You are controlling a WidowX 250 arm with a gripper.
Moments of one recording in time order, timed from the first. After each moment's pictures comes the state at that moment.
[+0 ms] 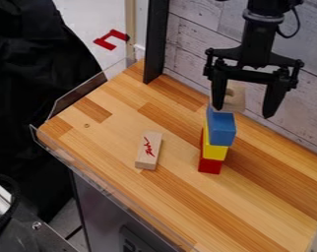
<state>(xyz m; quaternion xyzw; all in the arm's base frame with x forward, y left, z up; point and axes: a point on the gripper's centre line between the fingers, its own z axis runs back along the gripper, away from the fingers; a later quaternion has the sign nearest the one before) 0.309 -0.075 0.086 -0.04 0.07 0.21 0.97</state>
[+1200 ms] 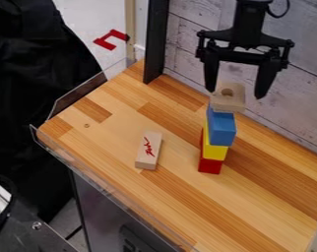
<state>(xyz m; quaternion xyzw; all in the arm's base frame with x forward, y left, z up) 0.321 -0.053 0.097 -0.04 0.06 0.22 0.97</state>
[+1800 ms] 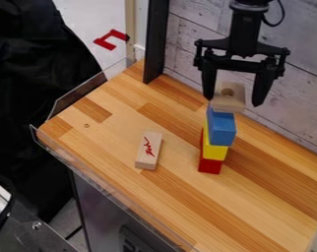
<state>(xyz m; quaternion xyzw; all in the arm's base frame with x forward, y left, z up) 0.319 -0.055 0.086 -0.05 0.07 0.22 0.97</state>
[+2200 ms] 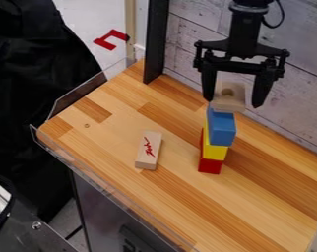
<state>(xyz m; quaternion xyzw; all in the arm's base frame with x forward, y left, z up) 0.318 -0.054 0.085 -0.05 0.07 0.22 0.97</state>
